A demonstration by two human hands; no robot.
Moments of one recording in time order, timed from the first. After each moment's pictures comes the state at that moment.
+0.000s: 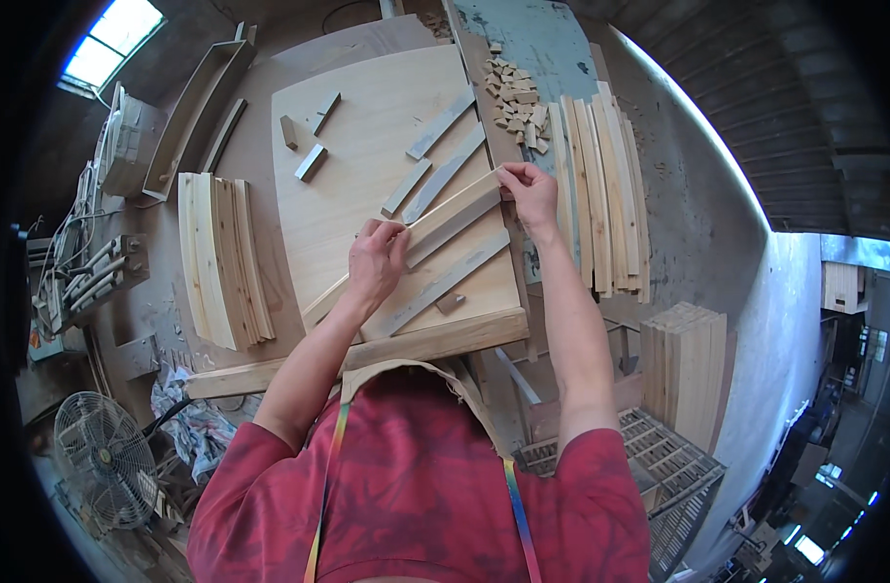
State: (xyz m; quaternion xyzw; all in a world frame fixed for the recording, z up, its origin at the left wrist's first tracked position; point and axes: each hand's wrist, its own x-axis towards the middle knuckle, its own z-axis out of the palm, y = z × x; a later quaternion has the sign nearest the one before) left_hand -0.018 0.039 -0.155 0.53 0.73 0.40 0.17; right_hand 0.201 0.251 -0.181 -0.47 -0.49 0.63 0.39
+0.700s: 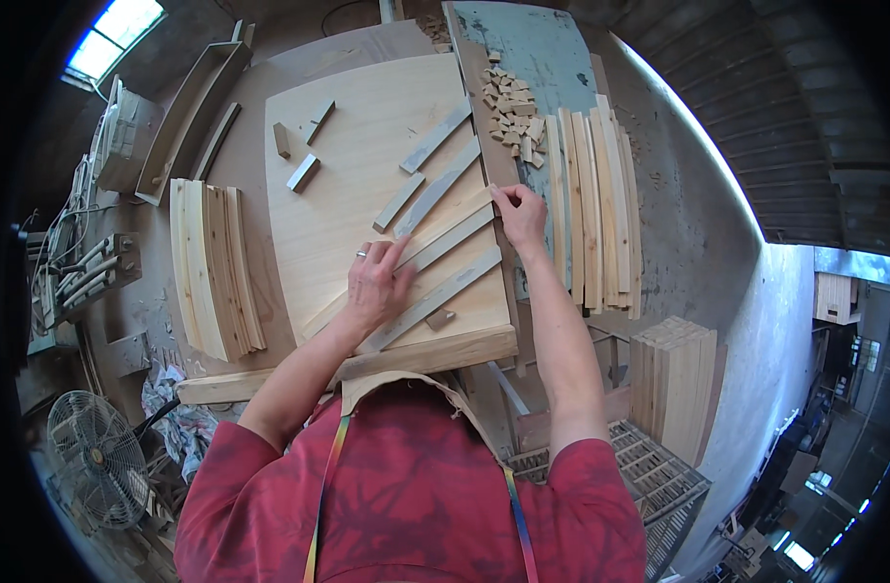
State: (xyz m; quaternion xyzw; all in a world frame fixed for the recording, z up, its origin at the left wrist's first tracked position) left_hand -0.008 0.037 -0.158 0.63 0.70 0.33 0.10; right_hand 0.205 0.256 -0.200 -0.57 -0.67 0.39 0.27
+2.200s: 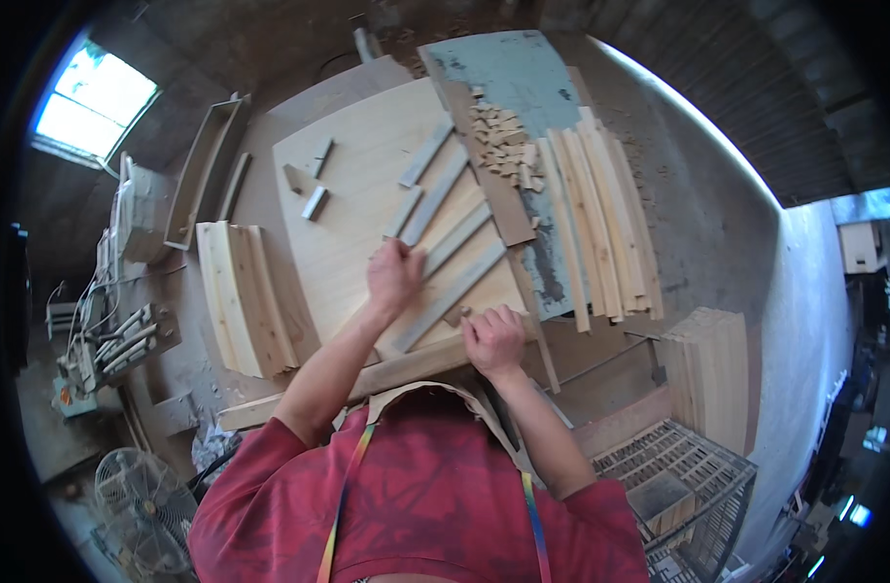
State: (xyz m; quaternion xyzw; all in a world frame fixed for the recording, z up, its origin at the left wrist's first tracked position) left_hand -0.002 0.045 -0.182 0.54 0.78 0.27 0.15; right_hand 0.219 -0.005 -0.171 -0.46 -0.82 0.12 0.31
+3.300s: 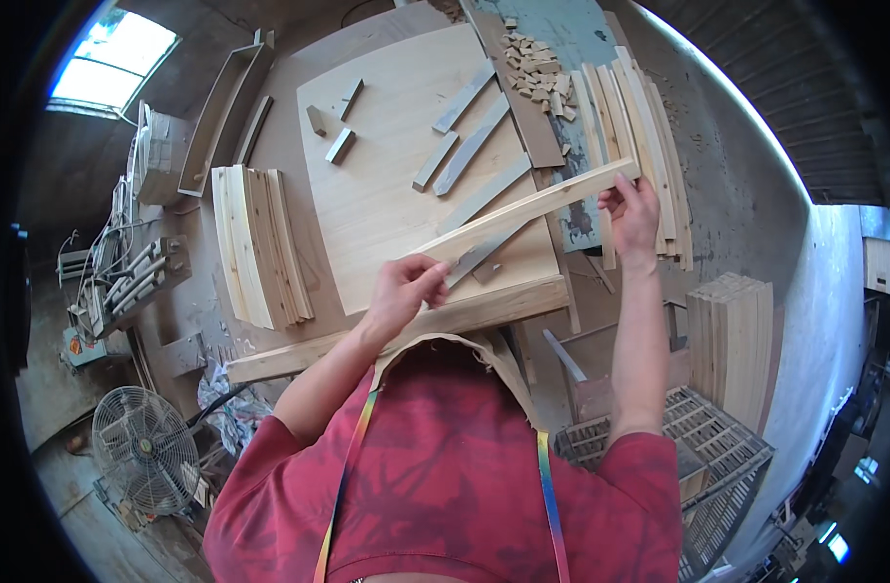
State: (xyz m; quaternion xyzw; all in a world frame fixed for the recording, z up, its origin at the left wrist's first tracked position) left_hand -0.004 -0.038 -0.086 0.21 0.63 0.38 0.64; right_hand 0.327 0.183 -0.136 -0.41 -0.34 0.69 0.49
